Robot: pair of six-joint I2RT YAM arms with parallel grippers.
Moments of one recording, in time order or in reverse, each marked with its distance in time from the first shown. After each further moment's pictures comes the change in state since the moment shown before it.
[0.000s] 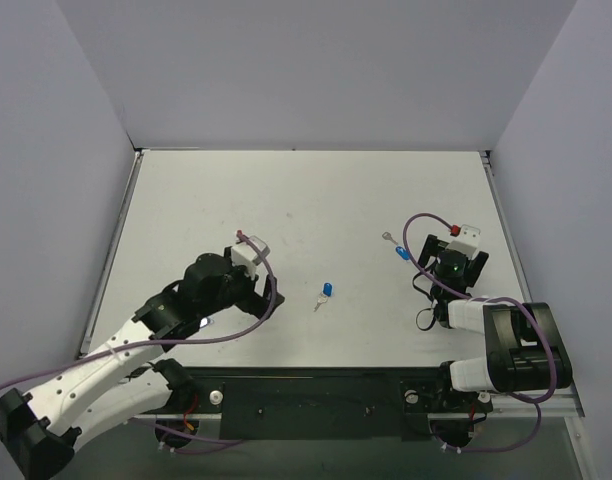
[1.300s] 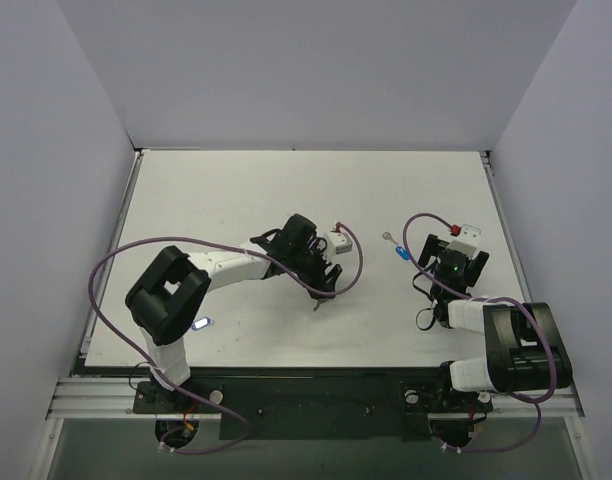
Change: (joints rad) left arm 0.000 1.056 0.468 0.211 0.463 0.361; right arm 0.000 0.000 0.000 0.007 0.008 -0.003
